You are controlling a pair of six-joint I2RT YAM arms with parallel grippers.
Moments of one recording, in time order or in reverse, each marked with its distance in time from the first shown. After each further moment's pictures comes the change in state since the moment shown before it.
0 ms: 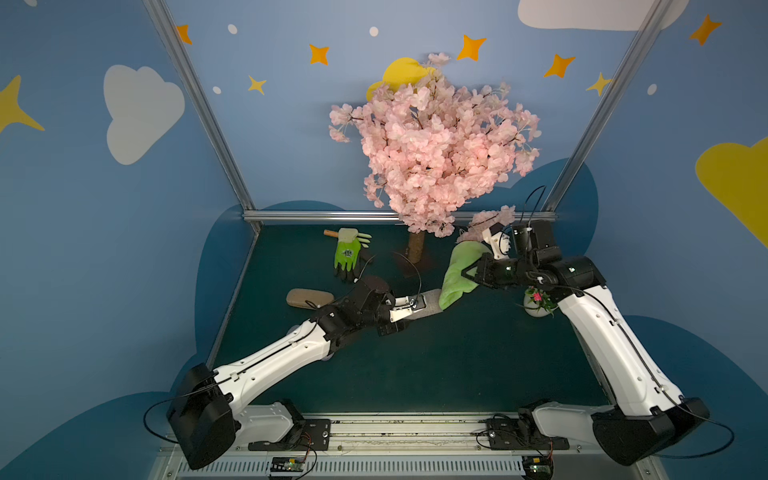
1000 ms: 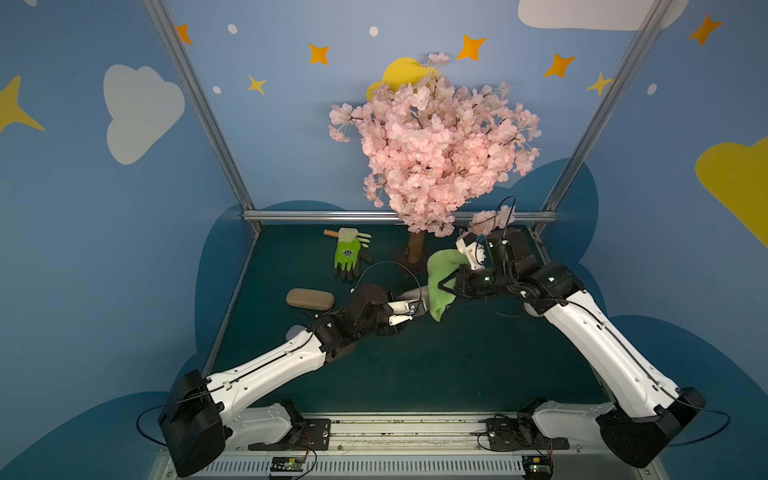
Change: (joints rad) left arm -0.032 -0.066 -0.075 0.125 -0.161 0.066; right arm 0.306 0.006 -0.083 0.140 -0.035 0.148
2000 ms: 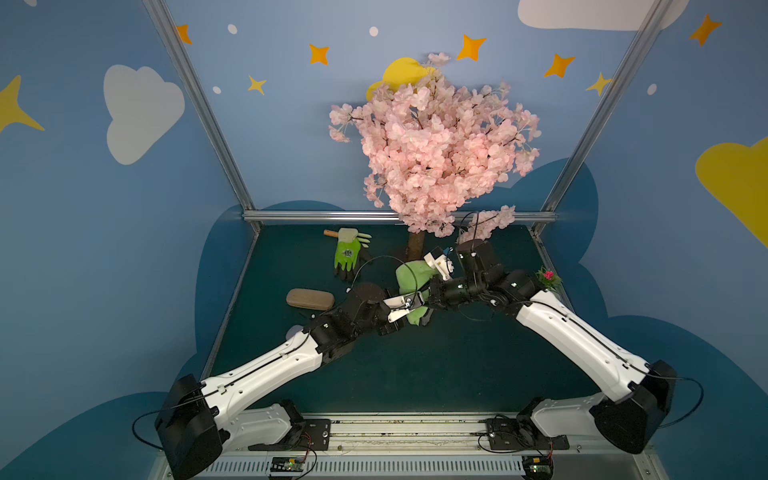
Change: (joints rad) left arm 0.010 -0.024 0.003 -0.025 0.023 -0.150; right arm 0.016 0.095 -0.150 0.248 -0.223 0.130
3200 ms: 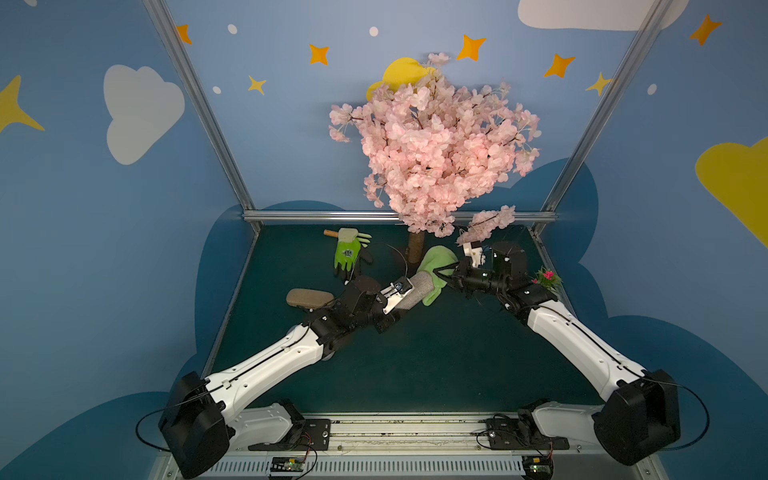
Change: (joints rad) left arm 0.070 0.029 0.028 -0.023 0.070 -0.298; right arm -0.232 -0.077 -0.291 0.591 -0.010 0.442
